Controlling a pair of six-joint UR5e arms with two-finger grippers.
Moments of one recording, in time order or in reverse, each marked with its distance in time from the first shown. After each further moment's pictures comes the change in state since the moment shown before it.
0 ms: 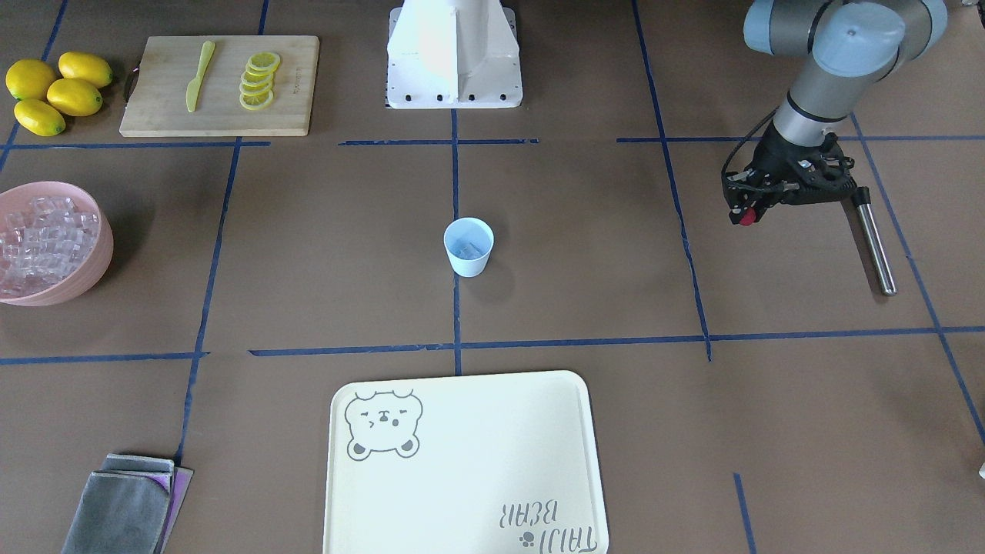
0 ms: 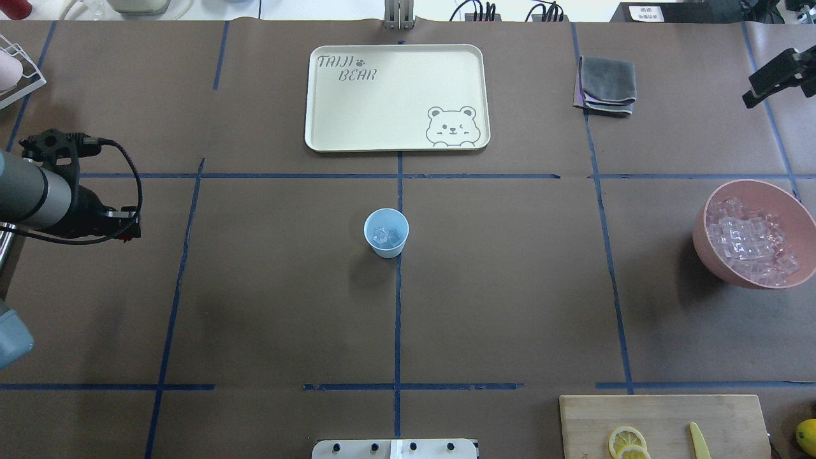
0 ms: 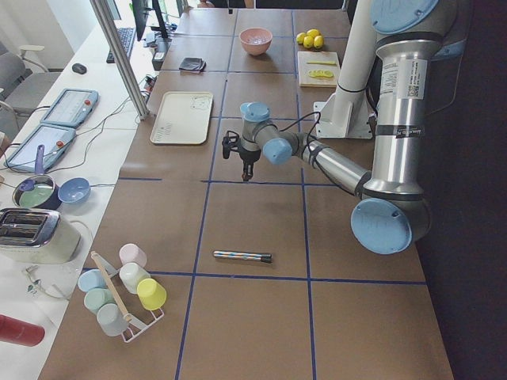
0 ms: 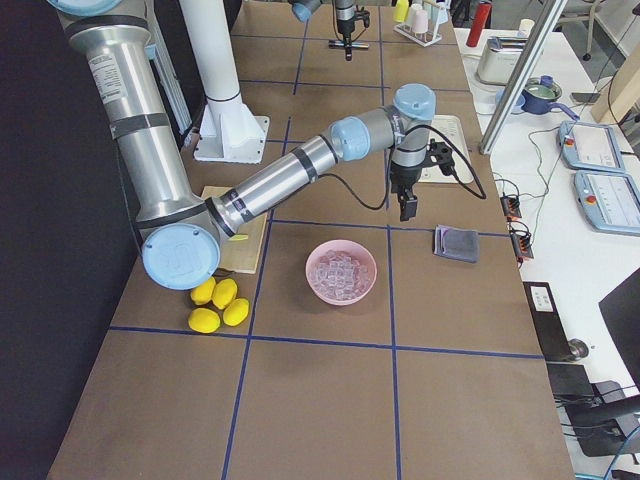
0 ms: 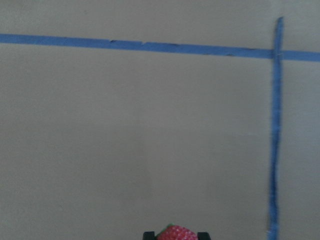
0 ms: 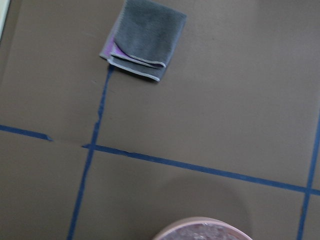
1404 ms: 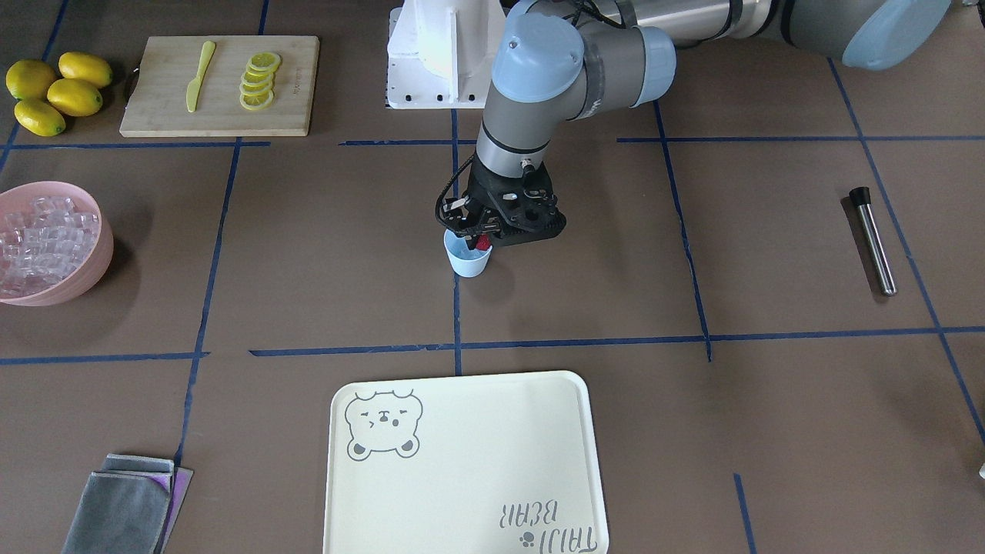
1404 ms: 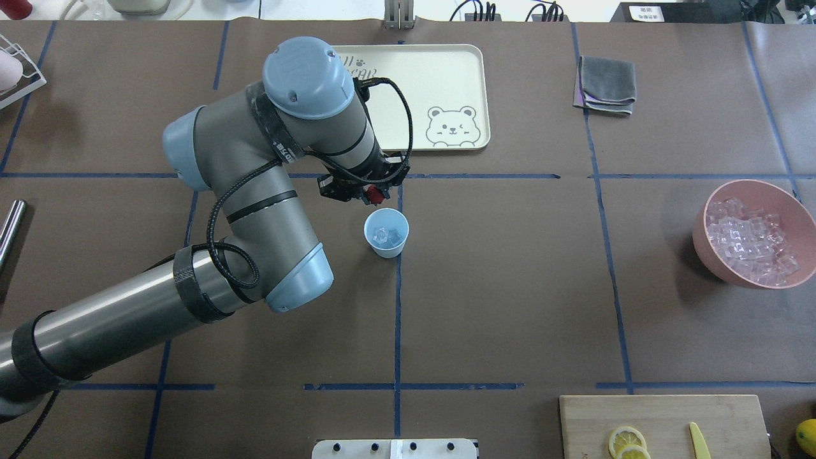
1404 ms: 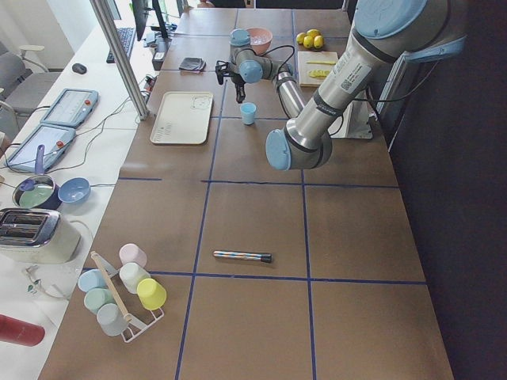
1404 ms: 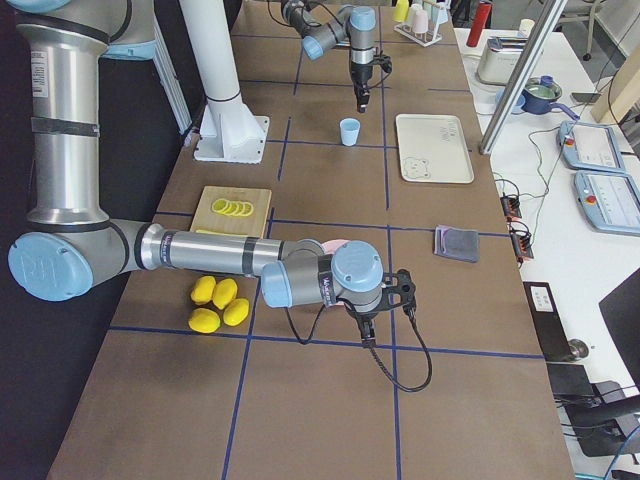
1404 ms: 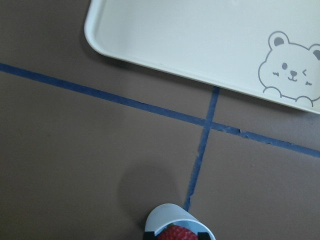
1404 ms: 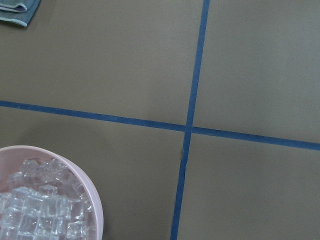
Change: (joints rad) left arm 0.175 -0.761 0.448 0.125 -0.021 -0.352; right arm 0.270 -0.311 -0.275 0.470 0.174 -0.191
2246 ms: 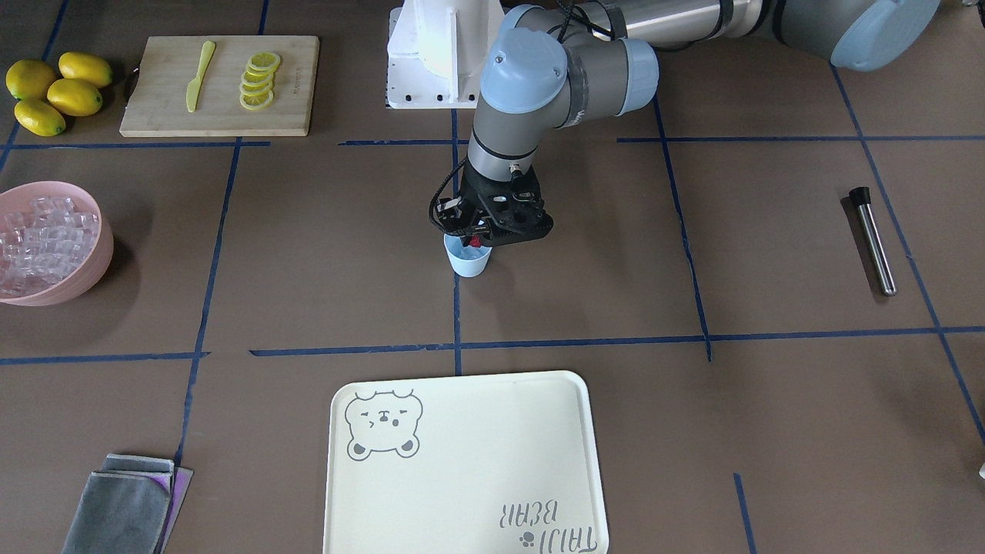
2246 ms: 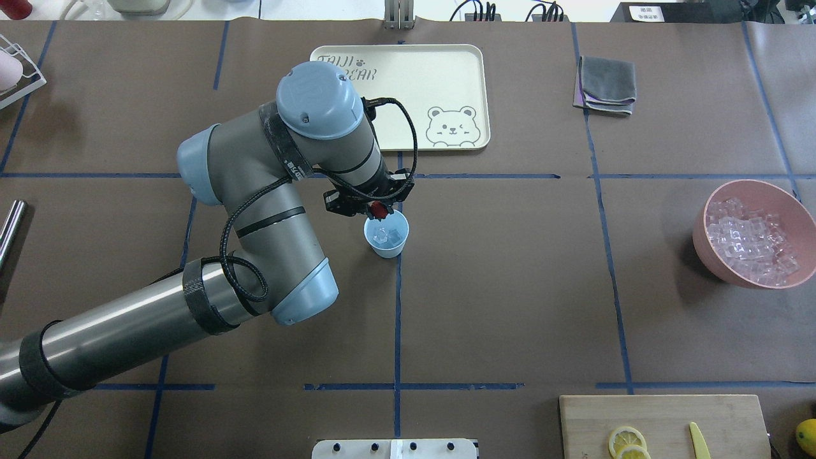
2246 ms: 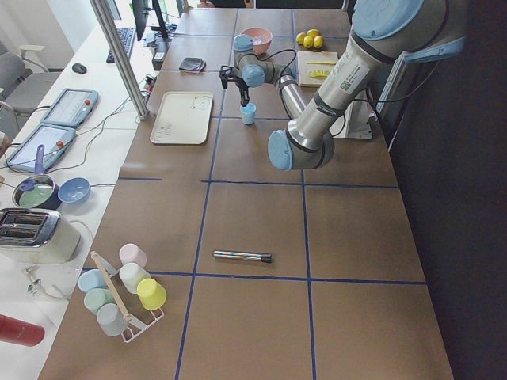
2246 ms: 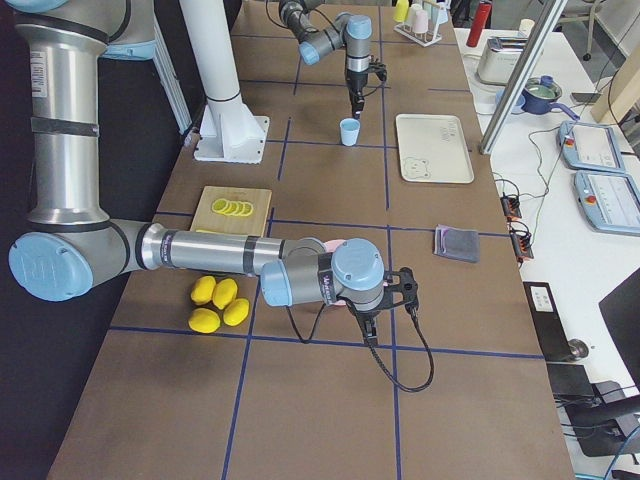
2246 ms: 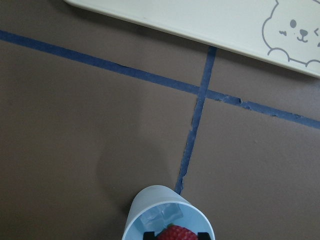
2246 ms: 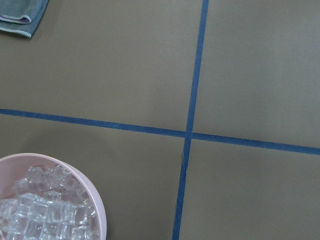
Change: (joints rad) left arm 0.025 0.008 0.013 -0.012 -0.001 -0.004; right arm 0.016 0.005 0.007 -0.004 0.005 0.006
